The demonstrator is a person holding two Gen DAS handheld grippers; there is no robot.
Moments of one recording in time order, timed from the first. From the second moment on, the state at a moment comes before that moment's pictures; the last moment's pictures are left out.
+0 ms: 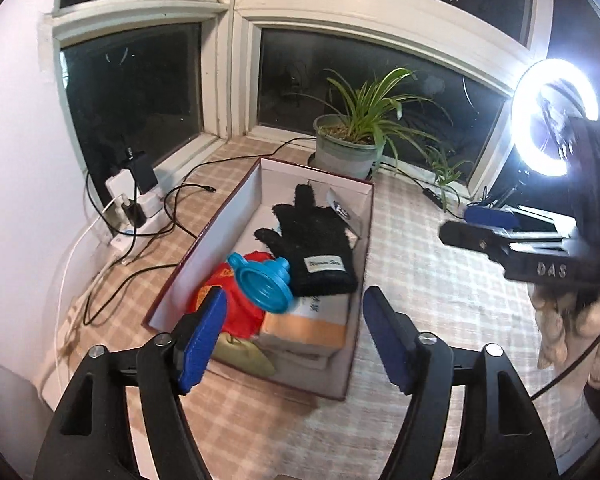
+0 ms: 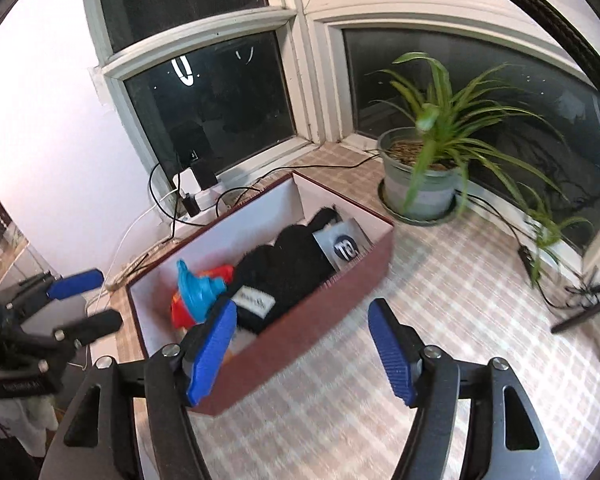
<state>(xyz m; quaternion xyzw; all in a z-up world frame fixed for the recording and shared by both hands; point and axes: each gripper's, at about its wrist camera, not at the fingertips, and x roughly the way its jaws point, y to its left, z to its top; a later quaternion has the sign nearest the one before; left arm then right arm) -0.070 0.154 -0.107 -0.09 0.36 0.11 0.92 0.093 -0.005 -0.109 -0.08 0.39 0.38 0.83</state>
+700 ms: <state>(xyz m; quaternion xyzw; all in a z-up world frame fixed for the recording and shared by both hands) -0.123 0.086 -0.082 -0.09 0.33 0.16 0.93 0.004 -0.117 -0.083 -0.07 0.35 0.31 0.88</state>
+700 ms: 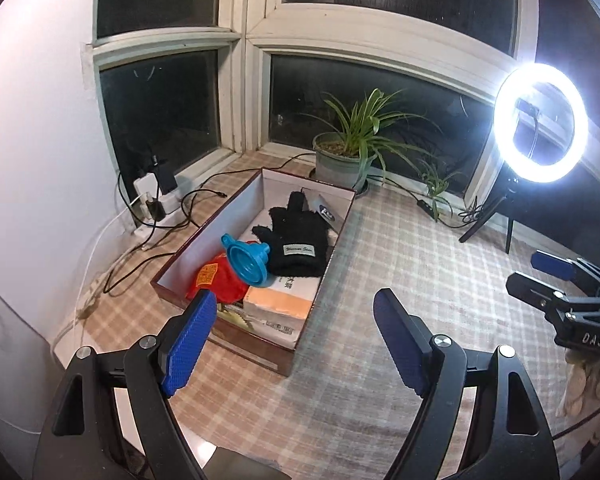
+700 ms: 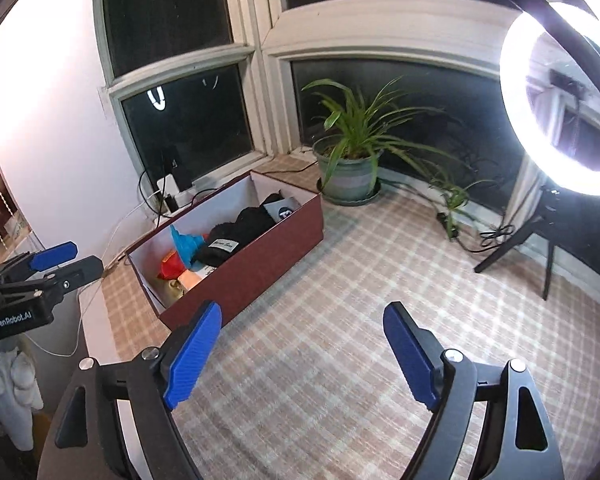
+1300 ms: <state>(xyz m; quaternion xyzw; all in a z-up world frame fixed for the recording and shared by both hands) -0.126 0.072 -0.075 -0.08 0.33 0.16 0.93 -0.004 -0.133 -0.076 -0.07 0.33 0.30 0.89</state>
